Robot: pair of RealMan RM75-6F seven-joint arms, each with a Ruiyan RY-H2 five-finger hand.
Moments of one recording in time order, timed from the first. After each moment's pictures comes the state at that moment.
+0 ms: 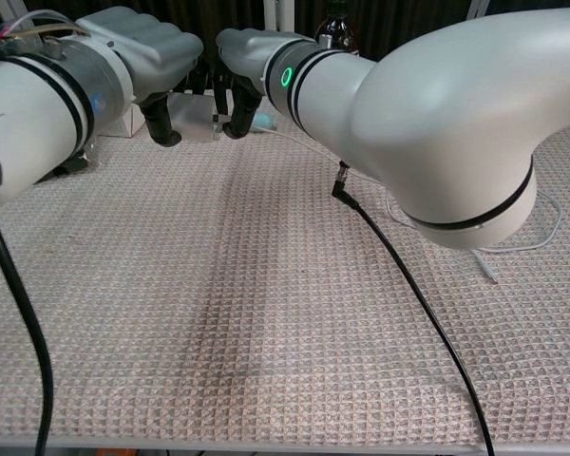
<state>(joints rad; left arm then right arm) -1.05 -1.73 -0.27 -1.76 0.51 1.54 1.28 1.24 -1.89 0.43 -1.38 -0.49 1.09 -0.82</state>
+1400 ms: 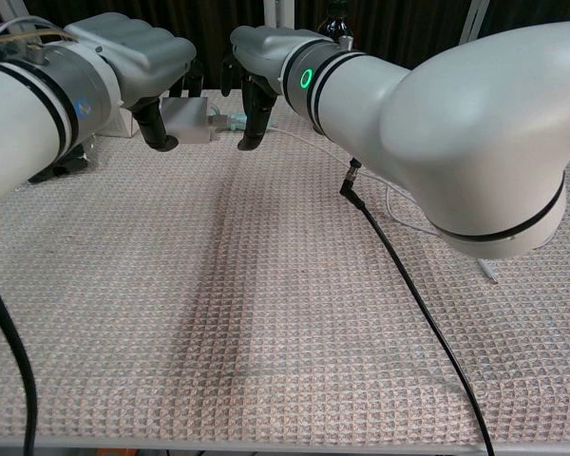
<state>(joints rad) -1.01 -1.70 -0.25 -1.78 0.54 1.51 1.25 1.20 -1.86 0.40 -1.42 -0.53 1.13 -0.79</state>
